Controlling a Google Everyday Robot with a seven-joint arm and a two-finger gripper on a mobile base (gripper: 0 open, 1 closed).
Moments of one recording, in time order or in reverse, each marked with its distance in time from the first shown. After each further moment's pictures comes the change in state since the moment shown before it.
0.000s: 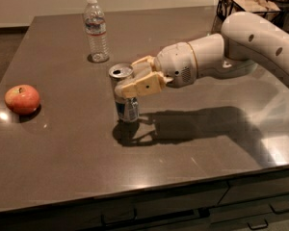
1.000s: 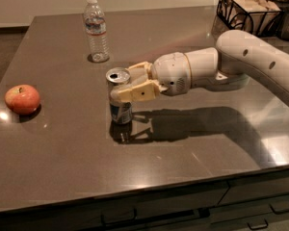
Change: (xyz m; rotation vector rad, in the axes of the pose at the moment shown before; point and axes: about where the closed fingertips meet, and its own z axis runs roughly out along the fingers) arm 0.010 -0.006 0.011 0.025 -0.094 -0.056
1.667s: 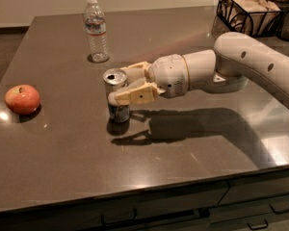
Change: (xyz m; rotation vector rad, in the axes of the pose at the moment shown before) arm 0.001 0.002 0.006 0.004 0.001 -0.022
